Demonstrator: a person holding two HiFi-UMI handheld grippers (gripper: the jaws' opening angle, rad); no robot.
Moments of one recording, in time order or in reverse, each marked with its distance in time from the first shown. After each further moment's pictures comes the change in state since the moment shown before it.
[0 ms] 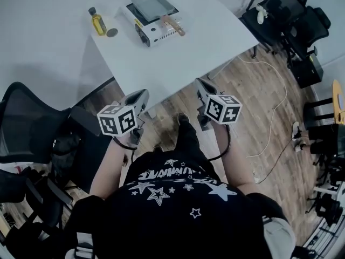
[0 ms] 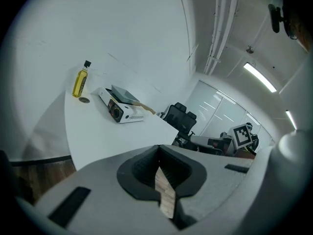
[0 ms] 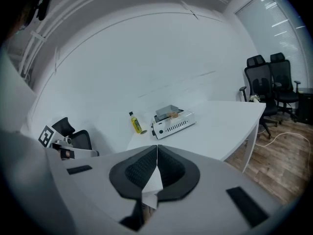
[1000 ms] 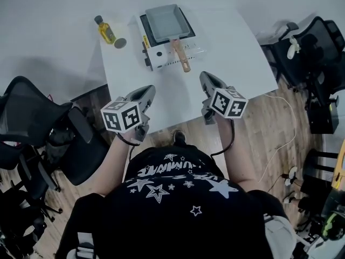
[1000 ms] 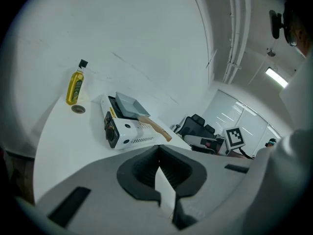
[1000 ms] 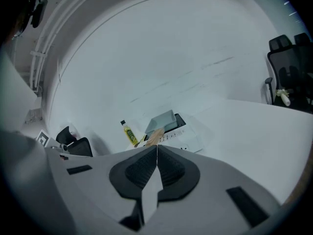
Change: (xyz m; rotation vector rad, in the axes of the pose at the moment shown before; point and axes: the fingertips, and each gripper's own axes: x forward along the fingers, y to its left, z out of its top) left arm 0.143 0.032 0.105 -0.104 -0.117 0.170; right arm 0.162 -0.110 0.123 -0.010 0.058 0.215
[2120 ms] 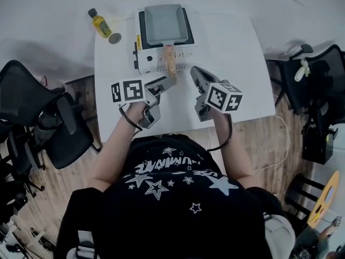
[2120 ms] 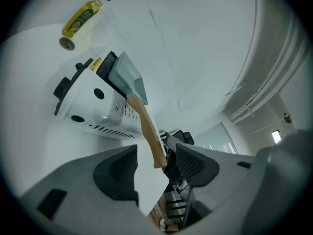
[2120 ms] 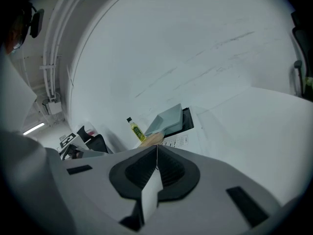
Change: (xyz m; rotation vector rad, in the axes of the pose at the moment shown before) left arm 0.148 -0.024 0.018 -0.521 0.008 -0.177; right arm 0.073 -0.044 0.034 -0.003 0.134 0.250
